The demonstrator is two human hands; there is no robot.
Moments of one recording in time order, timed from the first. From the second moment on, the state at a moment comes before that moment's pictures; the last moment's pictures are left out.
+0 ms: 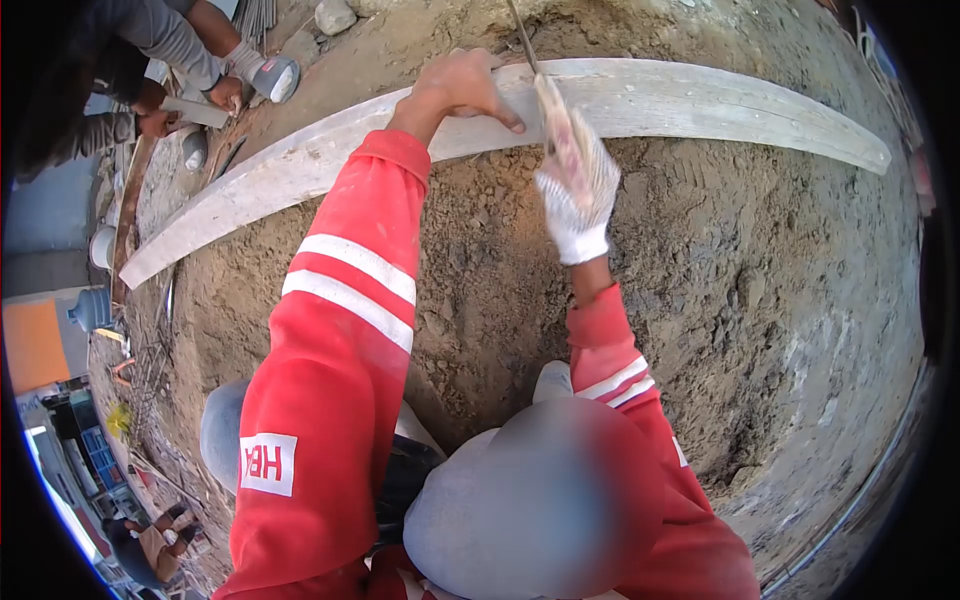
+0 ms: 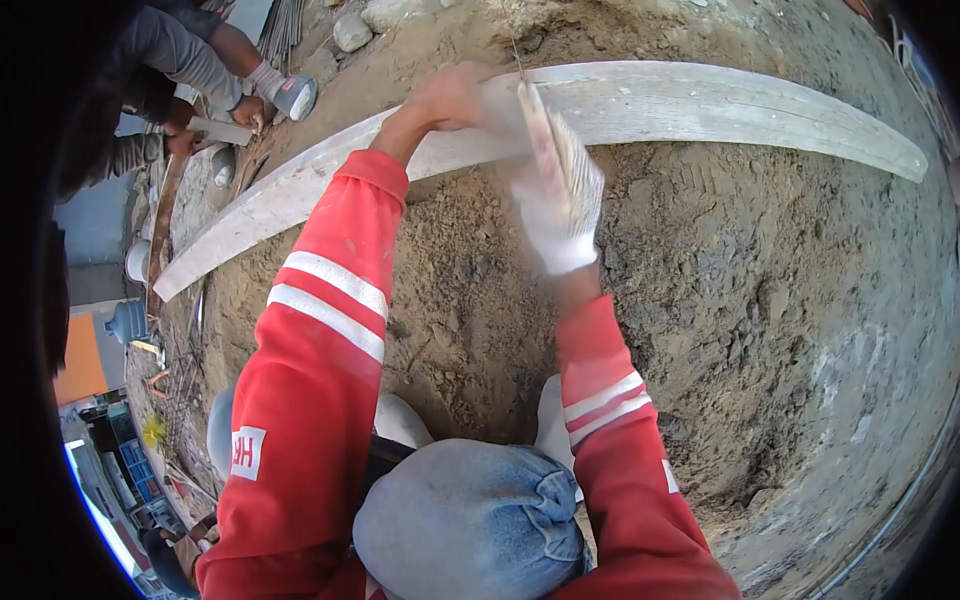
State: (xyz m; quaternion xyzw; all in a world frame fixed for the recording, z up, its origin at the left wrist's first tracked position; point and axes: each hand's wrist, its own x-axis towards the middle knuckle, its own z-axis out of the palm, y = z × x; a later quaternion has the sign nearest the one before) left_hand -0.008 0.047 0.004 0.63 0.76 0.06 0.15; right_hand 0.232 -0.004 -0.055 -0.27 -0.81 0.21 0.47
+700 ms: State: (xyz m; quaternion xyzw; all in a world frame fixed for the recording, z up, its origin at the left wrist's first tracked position) left_hand -0.004 0.035 -0.005 0.64 0.76 0.08 0.09; right_hand 0.277 -0.061 -0.060 -0.30 -0.80 0.25 0.46
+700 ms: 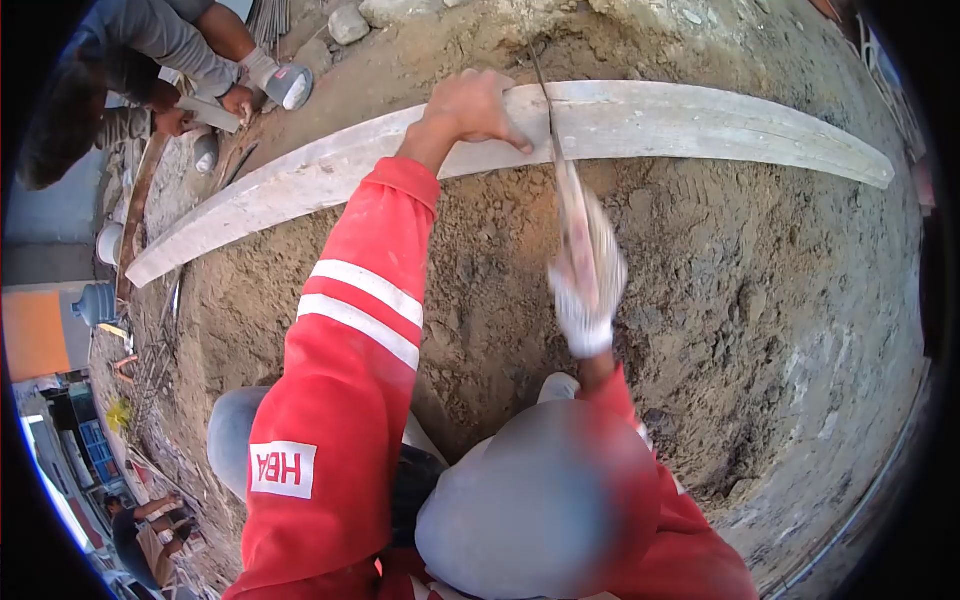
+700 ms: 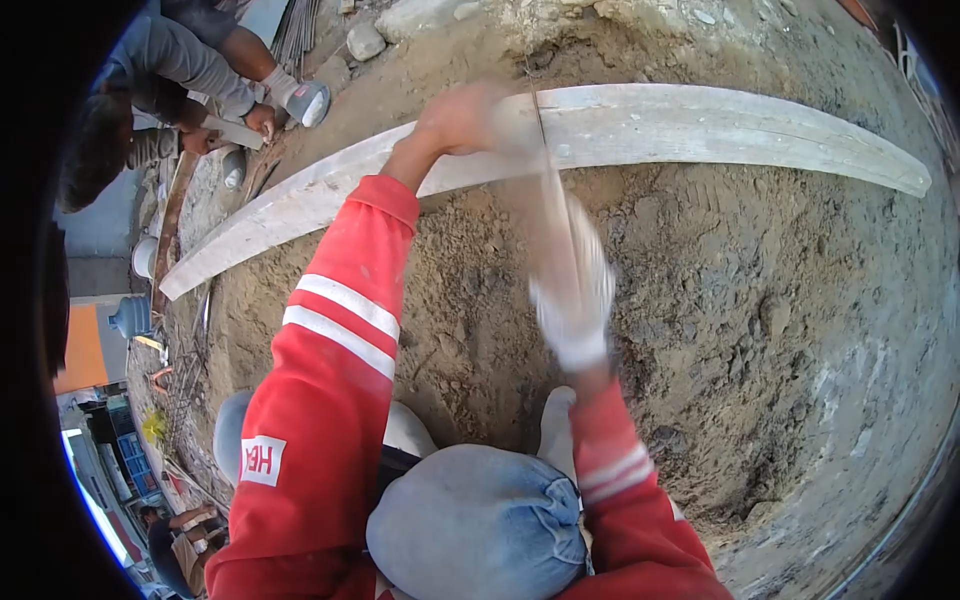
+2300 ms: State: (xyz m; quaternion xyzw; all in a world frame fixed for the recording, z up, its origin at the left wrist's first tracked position) left_hand 0.025 0.004 0.018 0.63 0.76 0.09 0.10; right_hand 0.325 -0.095 -0.061 -0.36 -0.72 0.45 0.38
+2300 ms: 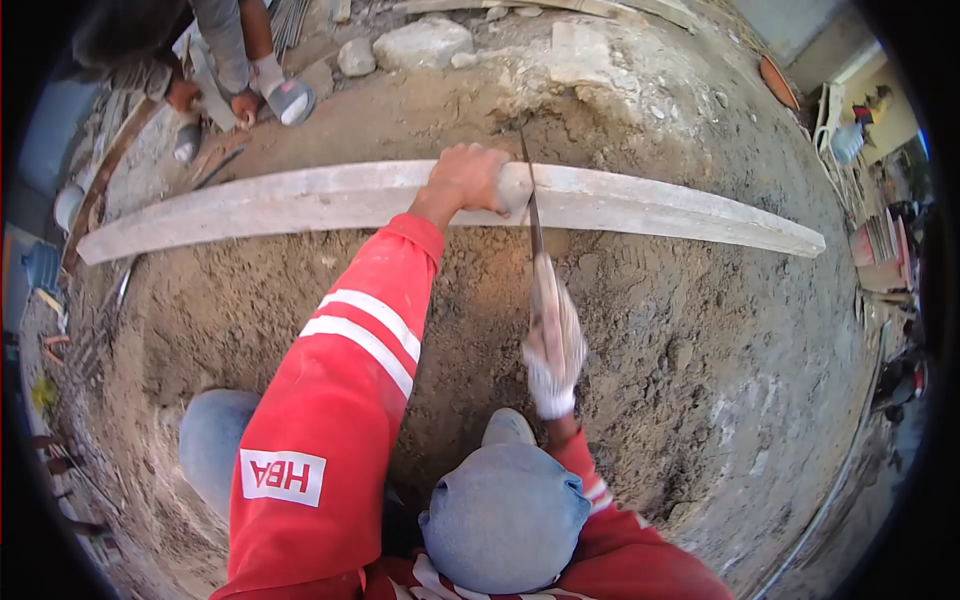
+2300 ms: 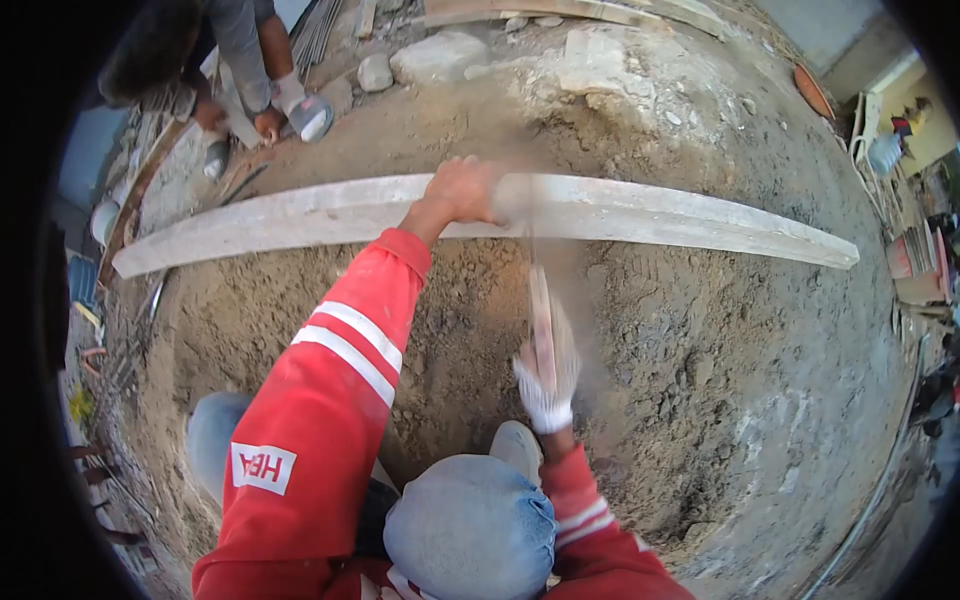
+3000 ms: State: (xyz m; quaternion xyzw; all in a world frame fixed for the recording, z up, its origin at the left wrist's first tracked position) left_hand 0.017 0.011 0.013 0.61 0.78 0.08 0.10; right_hand 0.359 -0.138 -0.023 -0.31 -0.84 0.31 0.31
